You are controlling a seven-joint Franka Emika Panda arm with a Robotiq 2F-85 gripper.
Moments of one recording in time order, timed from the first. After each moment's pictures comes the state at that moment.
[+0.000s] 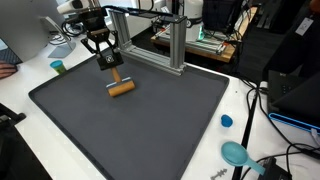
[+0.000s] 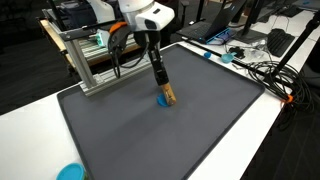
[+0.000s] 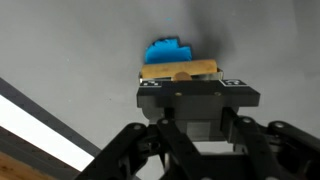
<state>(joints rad) -0.24 0.33 0.01 -1.97 0.37 2.33 -1.47</state>
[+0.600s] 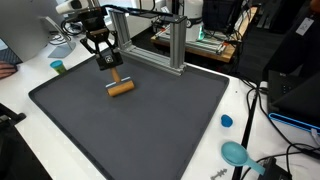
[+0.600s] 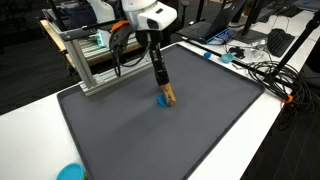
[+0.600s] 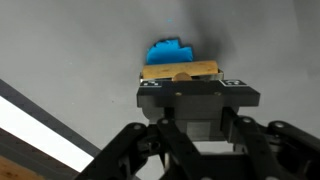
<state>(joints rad) -0.23 0.33 0.01 -1.96 0.33 2.33 -1.41</state>
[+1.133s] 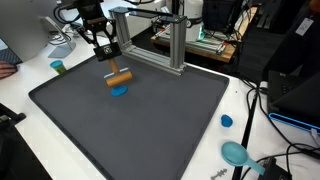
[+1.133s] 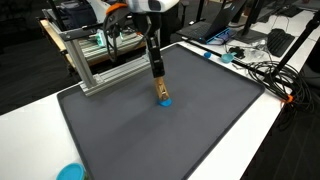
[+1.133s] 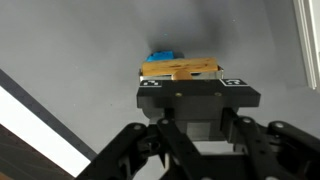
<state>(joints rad) -0.21 0.27 0.00 -1.94 0.20 2.23 -1.36</state>
